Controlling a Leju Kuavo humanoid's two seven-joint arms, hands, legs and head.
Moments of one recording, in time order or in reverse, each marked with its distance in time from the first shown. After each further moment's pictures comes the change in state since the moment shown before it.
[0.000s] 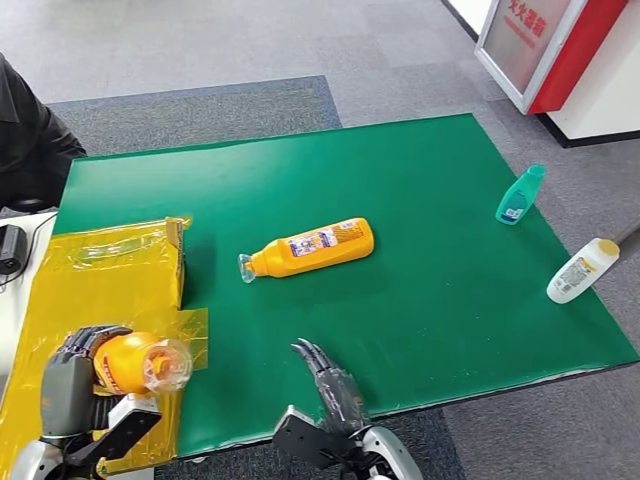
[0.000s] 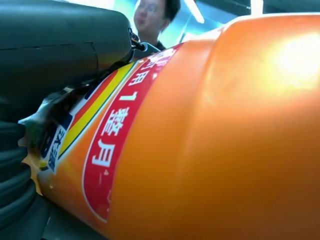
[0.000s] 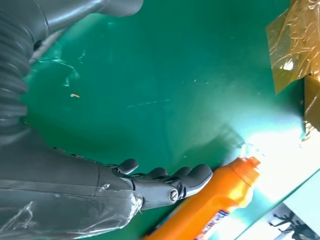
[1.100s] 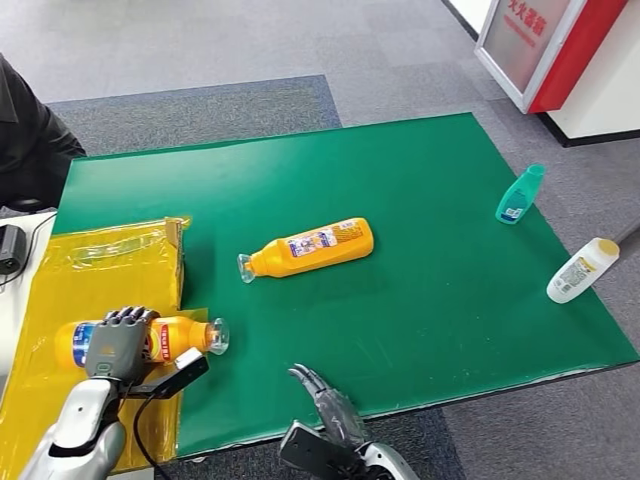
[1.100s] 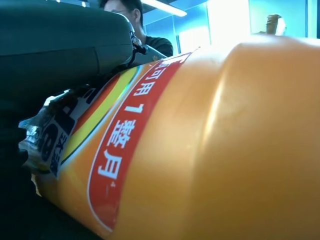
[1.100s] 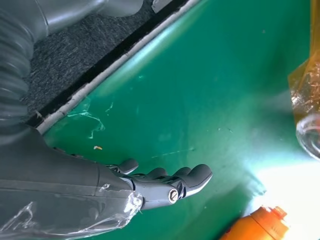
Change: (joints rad) left arm -0.342 0.061 -0.119 0.533 -0.467 -0.066 0.316; right arm 0.001 -0.030 0.045 0.072 -0.134 0.059 -0.048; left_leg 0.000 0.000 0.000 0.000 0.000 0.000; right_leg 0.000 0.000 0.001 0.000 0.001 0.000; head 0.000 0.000
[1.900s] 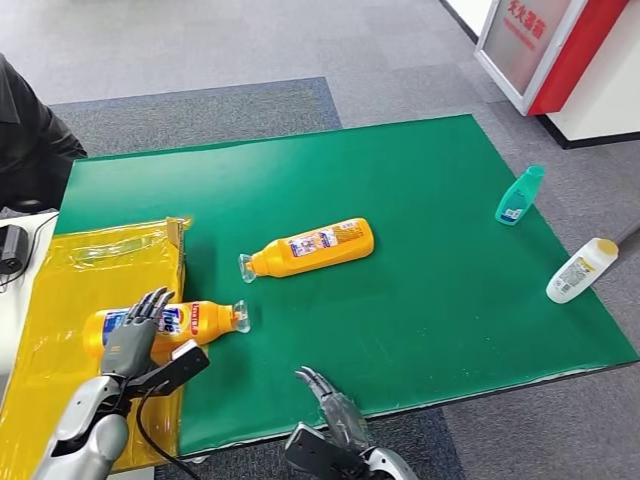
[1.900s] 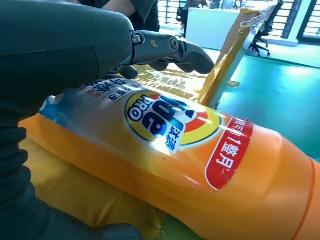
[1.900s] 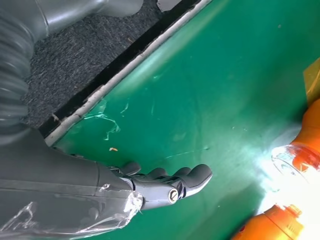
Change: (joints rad) left arm 0.012 -0.014 -0.026 -0.054 0.399 -0.204 -0.108; right arm 0.012 -0.016 0.010 0.007 -0.018 -0.042 0.019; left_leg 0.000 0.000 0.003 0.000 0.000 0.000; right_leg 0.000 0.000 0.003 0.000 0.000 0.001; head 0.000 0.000
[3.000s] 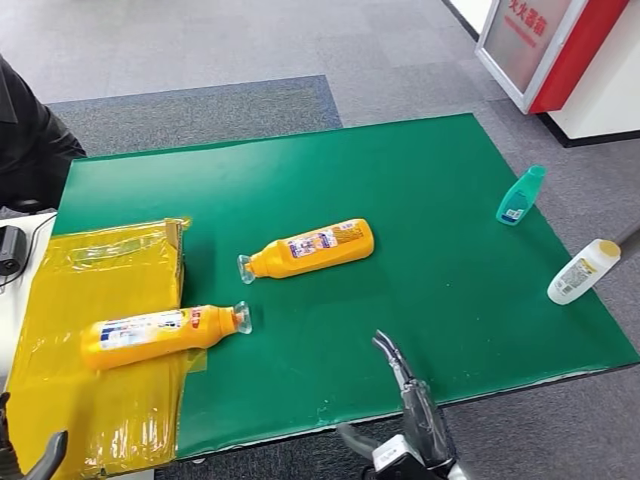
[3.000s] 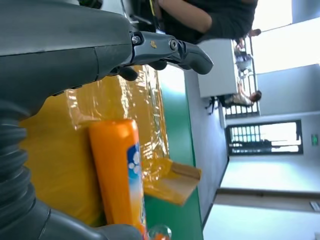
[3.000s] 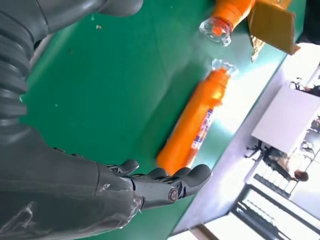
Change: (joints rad) left arm 0.470 -0.364 0.736 -0.509 0.891 -0.498 -0.629; right arm 0.285 -0.085 -0.236 -0.533 -0.002 -0.073 -0.160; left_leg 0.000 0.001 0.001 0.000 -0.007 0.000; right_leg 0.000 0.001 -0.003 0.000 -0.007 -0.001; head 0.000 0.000
